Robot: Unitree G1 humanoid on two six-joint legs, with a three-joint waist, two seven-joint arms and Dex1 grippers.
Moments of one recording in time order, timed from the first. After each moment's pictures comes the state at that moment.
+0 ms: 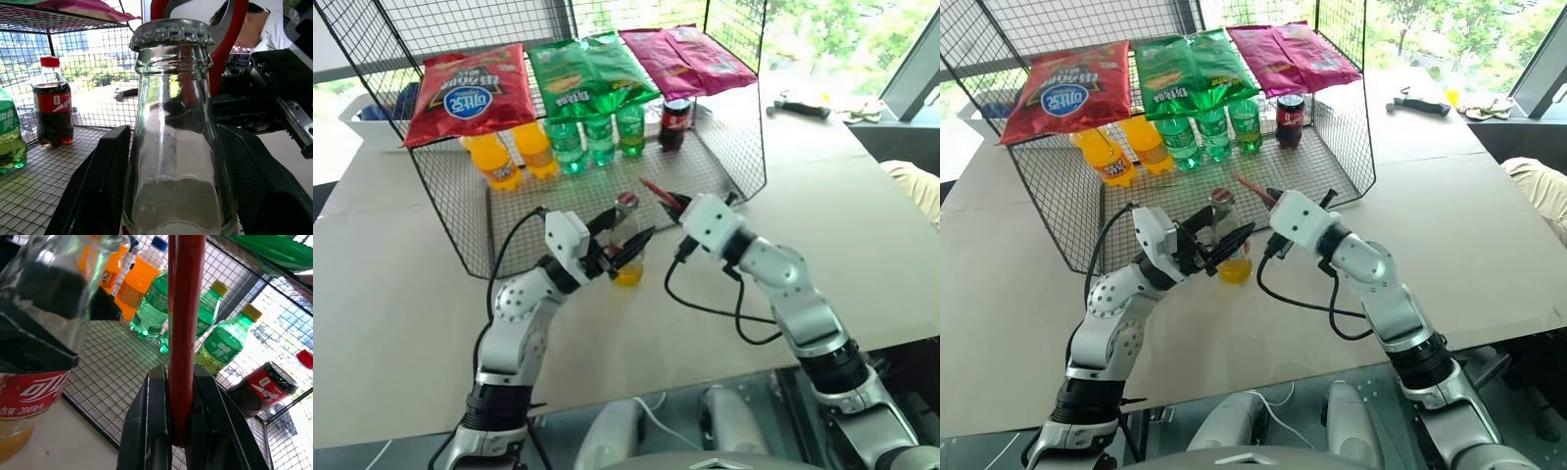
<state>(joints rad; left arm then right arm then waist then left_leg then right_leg) -0.18 0.33 0.01 -0.20 -0.40 0.02 -0.78 -0.46 -0.28 0.35 -0.21 -0.17 0.16 0.47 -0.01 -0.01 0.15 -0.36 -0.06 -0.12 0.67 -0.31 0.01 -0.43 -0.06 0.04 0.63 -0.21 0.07</state>
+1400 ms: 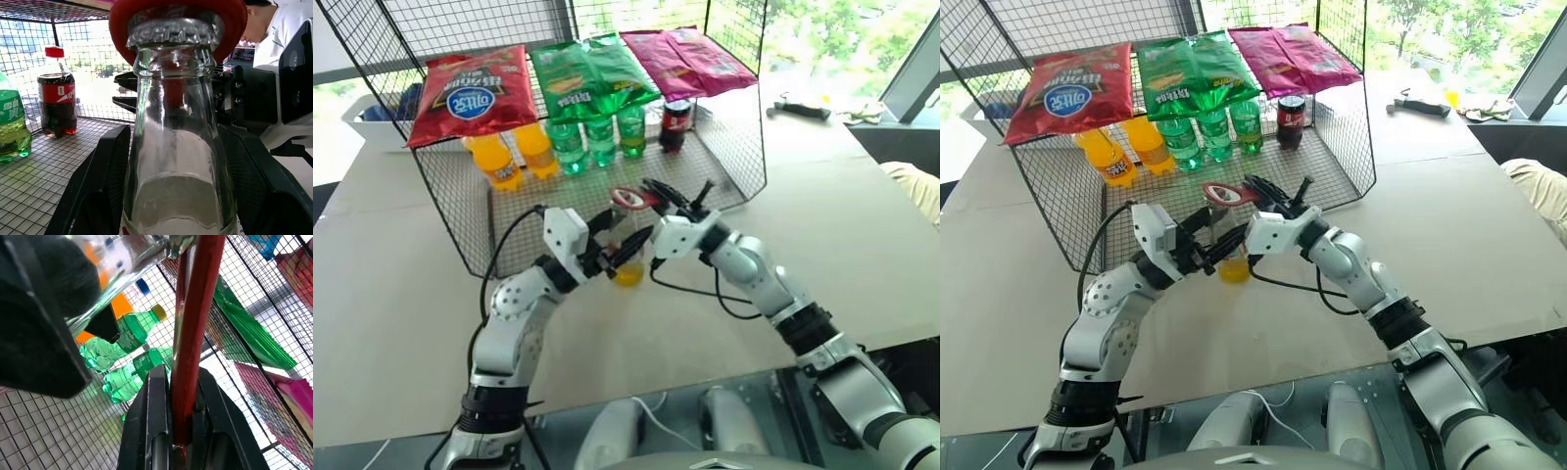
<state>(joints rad) -0.18 0.33 0.03 -0.24 -0.39 0.10 -0.75 -0.63 -0.27 0.43 0.28 -0.57 -0.49 0.08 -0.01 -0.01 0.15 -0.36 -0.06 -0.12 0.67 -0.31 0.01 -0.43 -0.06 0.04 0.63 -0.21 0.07</state>
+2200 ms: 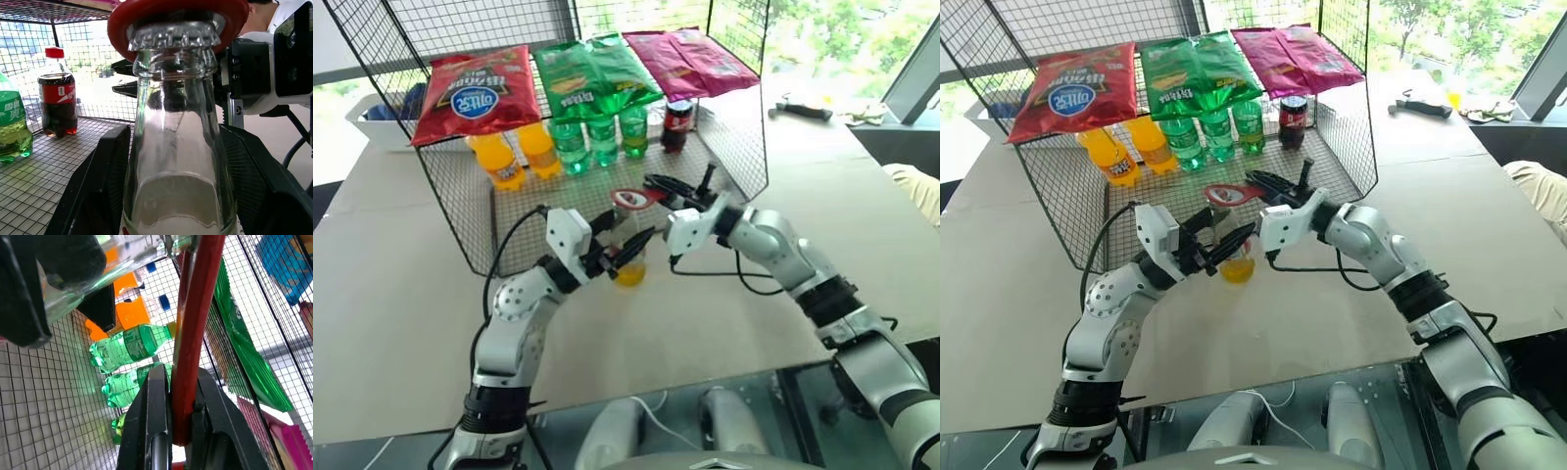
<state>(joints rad) -0.18 0.32 0.01 -0.24 -0.38 0.10 -0.76 -0.79 -0.39 0.43 0.36 -0.55 -0.62 0.25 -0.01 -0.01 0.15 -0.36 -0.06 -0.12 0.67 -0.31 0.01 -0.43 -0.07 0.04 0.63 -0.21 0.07</state>
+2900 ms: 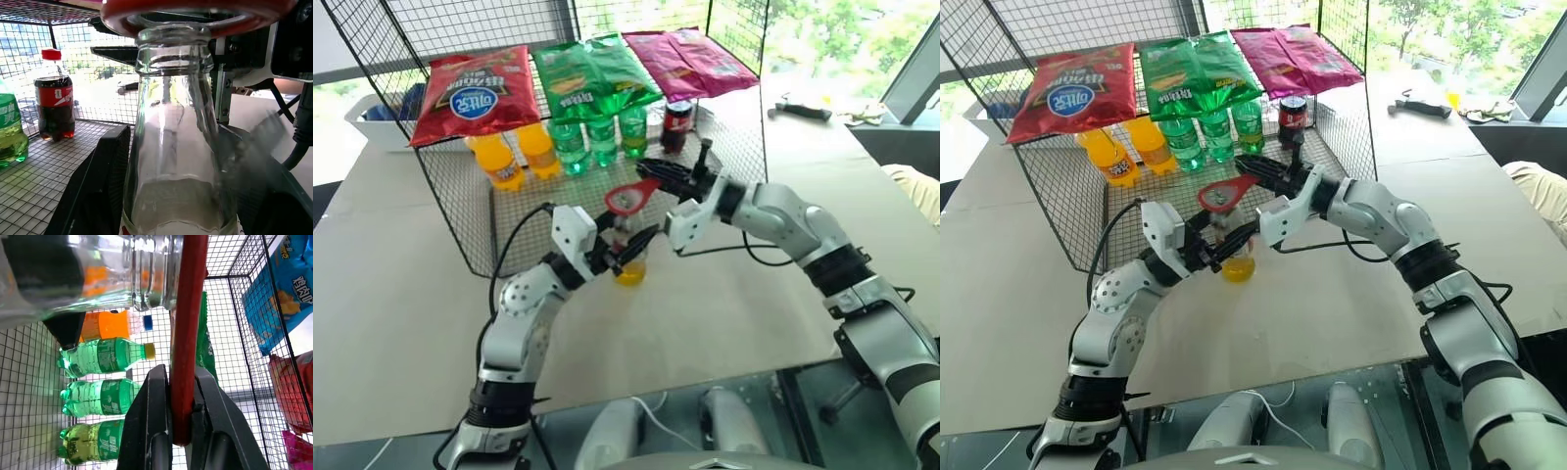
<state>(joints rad) -0.21 0.32 0.00 -0.21 -0.37 0.09 -0.75 -0.93 -0.44 0.43 0.45 -0.70 -0.78 0.14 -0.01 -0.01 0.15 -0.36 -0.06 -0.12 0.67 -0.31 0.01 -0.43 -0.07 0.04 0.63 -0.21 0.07</state>
